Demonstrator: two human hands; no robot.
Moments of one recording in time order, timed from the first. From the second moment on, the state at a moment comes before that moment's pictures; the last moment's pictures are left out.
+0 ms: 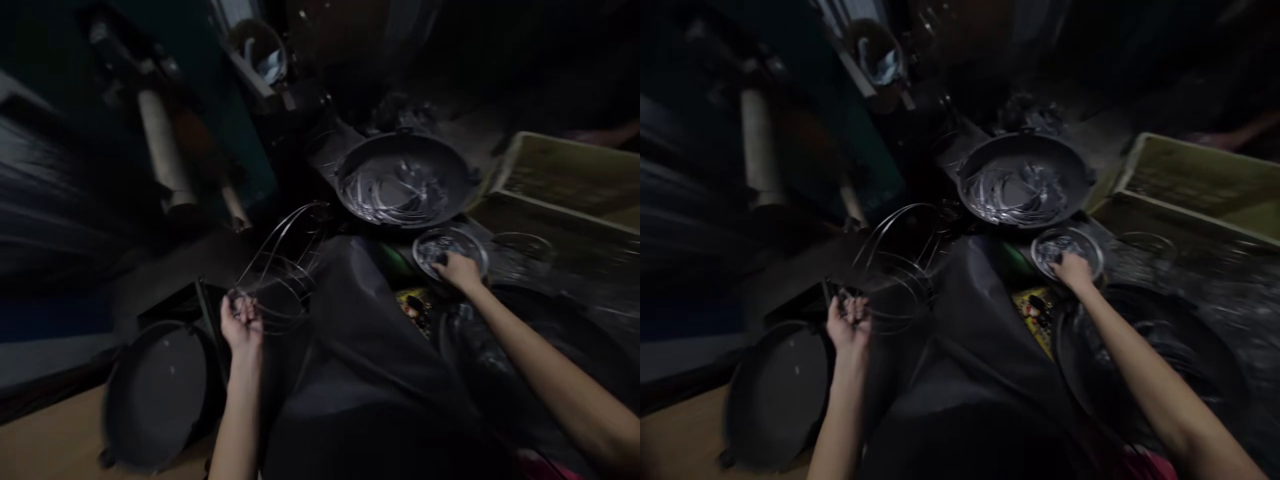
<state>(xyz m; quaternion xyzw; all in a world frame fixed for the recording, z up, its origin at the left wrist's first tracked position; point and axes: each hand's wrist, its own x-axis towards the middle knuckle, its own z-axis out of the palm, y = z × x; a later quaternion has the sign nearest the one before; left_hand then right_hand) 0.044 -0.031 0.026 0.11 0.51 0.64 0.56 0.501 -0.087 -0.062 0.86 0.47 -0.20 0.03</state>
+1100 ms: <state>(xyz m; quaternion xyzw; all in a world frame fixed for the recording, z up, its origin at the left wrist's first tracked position) 0.041 -0.010 0.013 0.17 0.52 0.76 0.35 0.282 -0.003 0.051 0.62 0.27 -0.53 -0.51</state>
